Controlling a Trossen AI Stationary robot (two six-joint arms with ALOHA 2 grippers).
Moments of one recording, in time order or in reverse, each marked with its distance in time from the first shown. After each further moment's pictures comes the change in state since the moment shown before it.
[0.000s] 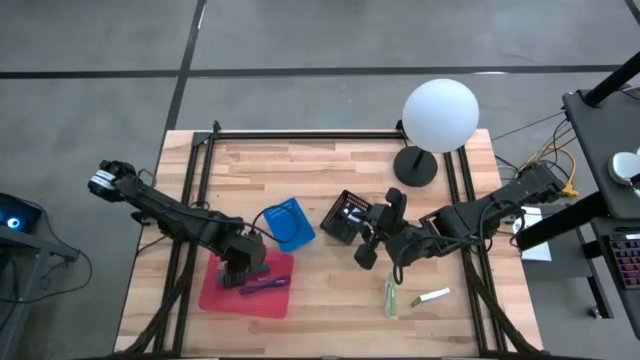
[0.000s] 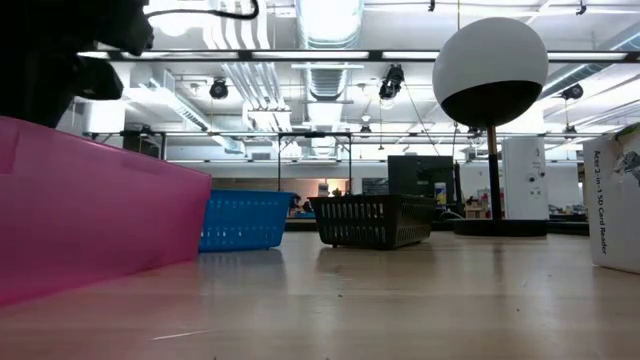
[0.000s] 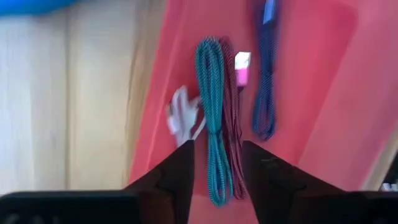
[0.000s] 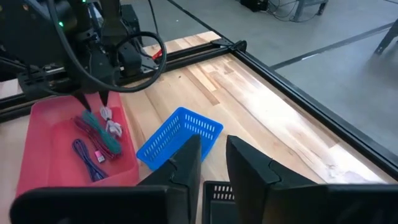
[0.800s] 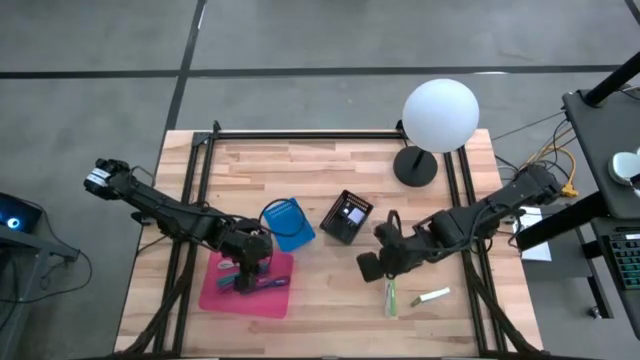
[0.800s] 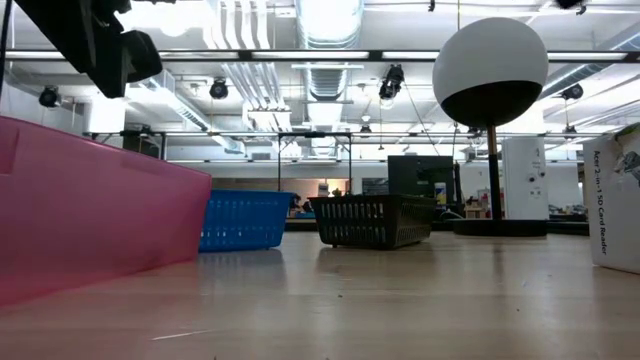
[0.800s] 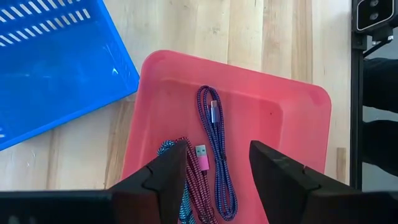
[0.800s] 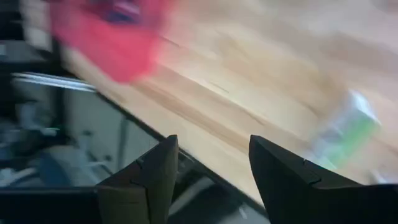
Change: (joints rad) left arm 0.002 -0.056 0.000 0.286 -0.071 0.079; right arm 0.010 0.036 0.000 -0.267 -0.761 1.135
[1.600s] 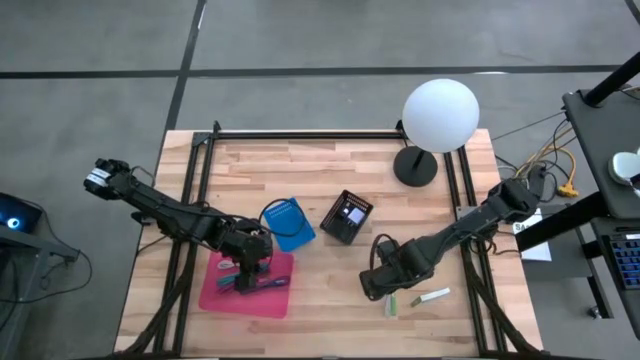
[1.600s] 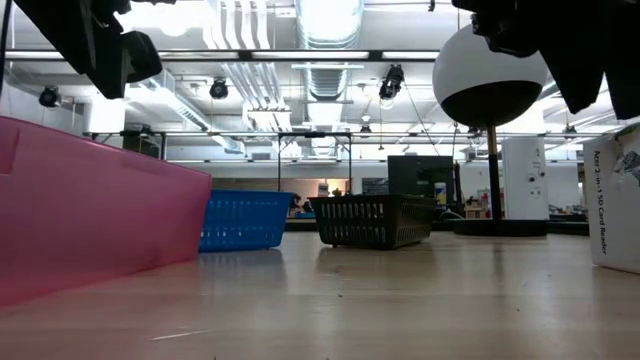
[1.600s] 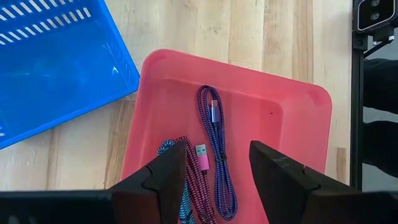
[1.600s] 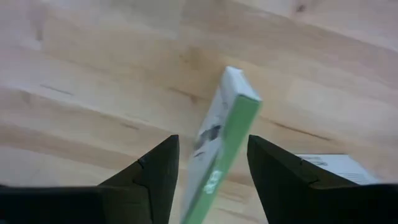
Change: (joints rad) left arm 0.000 0.000 -0.002 -0.001 0.000 -0.004; right arm 0.049 0.235 0.000 -0.259 -0.105 0.130
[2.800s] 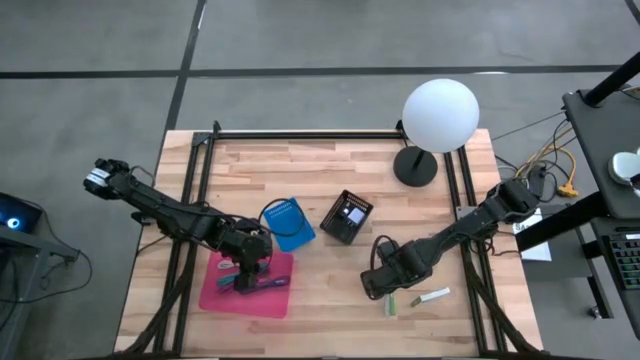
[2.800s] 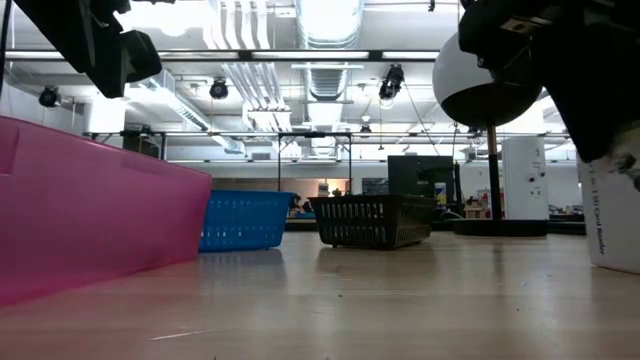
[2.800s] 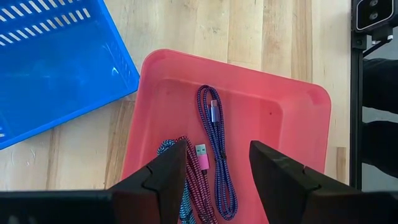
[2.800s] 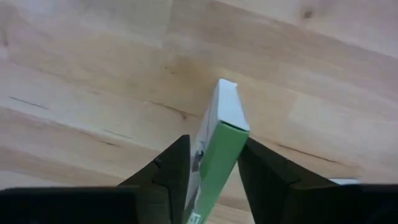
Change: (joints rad) left arm 0.000 -0.004 -0.001 0.000 0.001 0.004; right arm -0.003 0.001 -0.119 0.116 0.010 -0.016
